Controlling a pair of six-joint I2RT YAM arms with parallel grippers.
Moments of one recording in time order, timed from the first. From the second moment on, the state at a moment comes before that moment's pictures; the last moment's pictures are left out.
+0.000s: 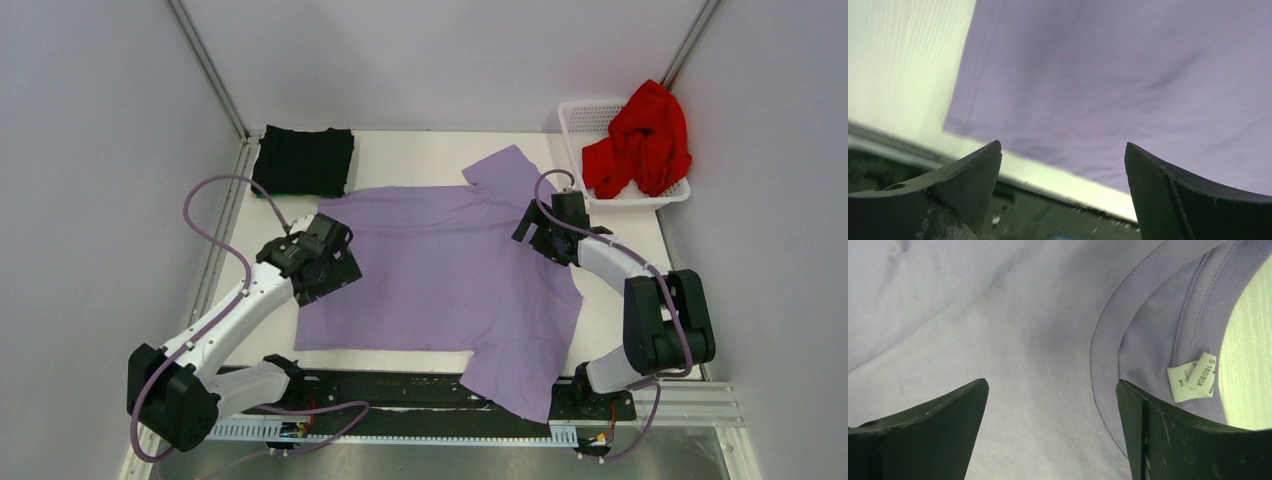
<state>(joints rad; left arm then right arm) -0.50 1.11 0.89 -0.96 -0.31 -0.93 0.16 1.51 0.82 -0.19 -0.01 0.62</state>
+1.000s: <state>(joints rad) -0.23 1.98 1.33 -0.33 -0.24 -0.67 0.09 1.86 1.16 -0.20 -0.05 0.61</state>
